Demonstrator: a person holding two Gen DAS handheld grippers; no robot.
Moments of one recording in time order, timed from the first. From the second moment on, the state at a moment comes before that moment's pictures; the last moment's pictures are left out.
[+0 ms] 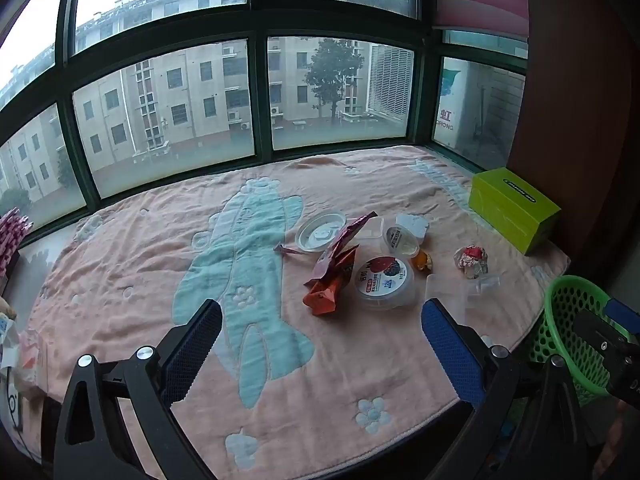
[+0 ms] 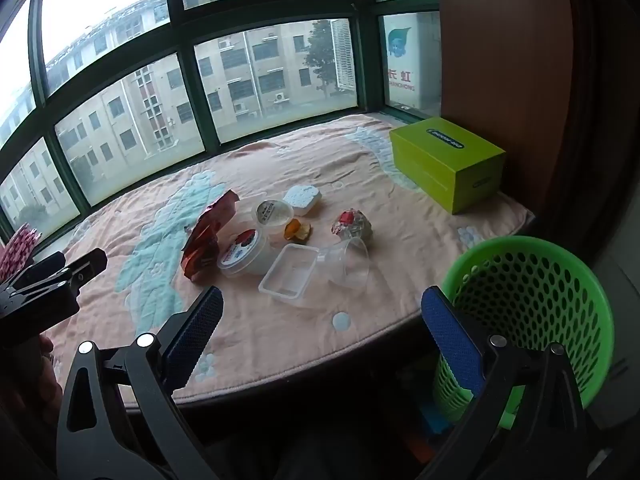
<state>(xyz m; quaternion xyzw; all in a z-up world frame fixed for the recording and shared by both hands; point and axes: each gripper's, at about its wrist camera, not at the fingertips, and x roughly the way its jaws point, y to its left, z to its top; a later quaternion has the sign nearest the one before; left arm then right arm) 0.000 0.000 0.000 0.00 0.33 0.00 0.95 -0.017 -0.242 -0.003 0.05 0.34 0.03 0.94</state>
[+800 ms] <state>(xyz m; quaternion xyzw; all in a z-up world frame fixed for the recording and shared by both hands) -0.002 -0.005 0.006 -0.01 0.32 0.00 0.95 -0.021 -0.247 -0.002 0.06 0.34 0.03 0.94</state>
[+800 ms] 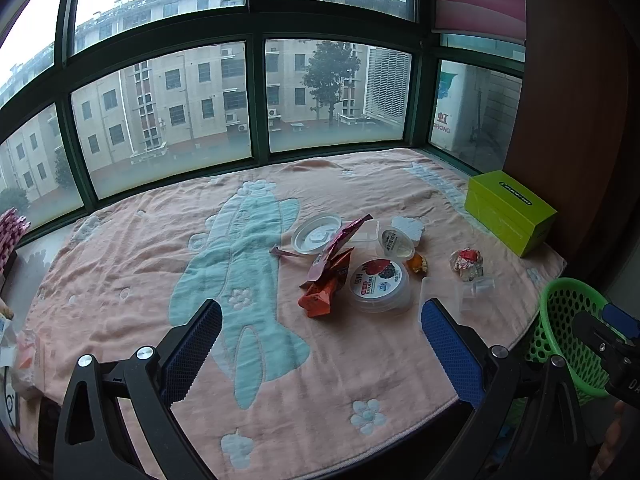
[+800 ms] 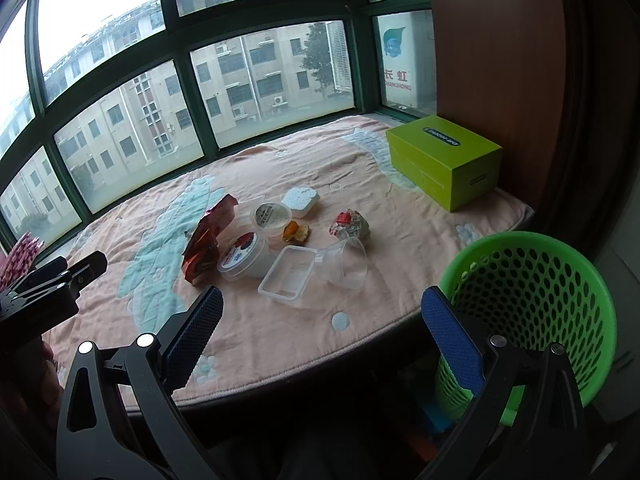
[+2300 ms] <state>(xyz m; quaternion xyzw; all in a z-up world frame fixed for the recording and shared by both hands) 0.001 -0.008 -0.001 -0.01 0.33 -0.01 0.95 -0.021 -0.252 -0.009 0.06 0.34 0.02 0.94</state>
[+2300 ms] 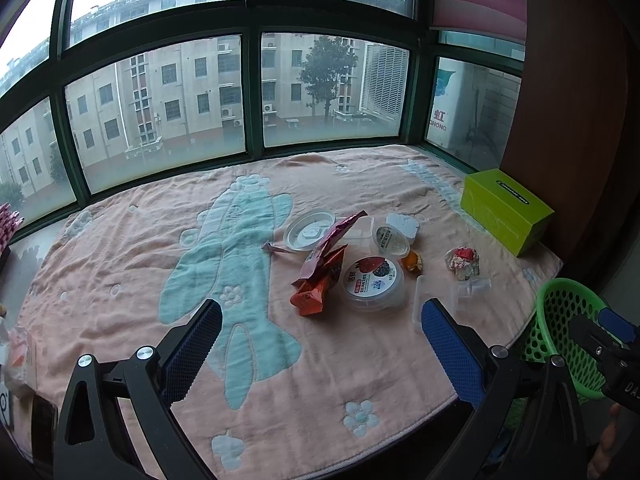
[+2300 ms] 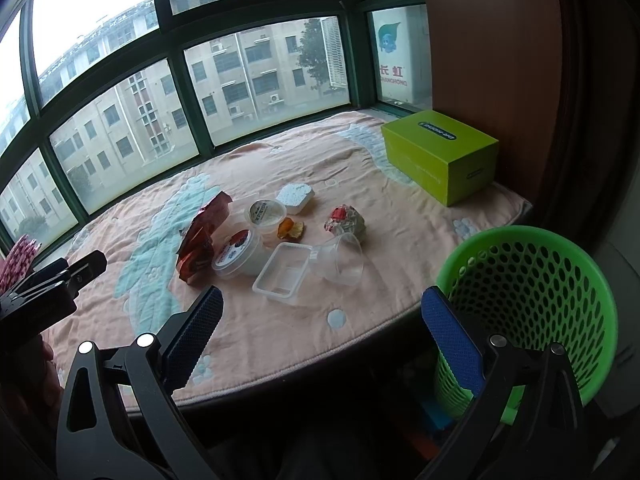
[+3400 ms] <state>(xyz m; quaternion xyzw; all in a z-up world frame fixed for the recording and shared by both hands) 0.049 0.019 -0.012 -0.02 0.35 0.01 0.94 0.031 -0.244 -0.033 0.04 0.37 0.04 0.93</state>
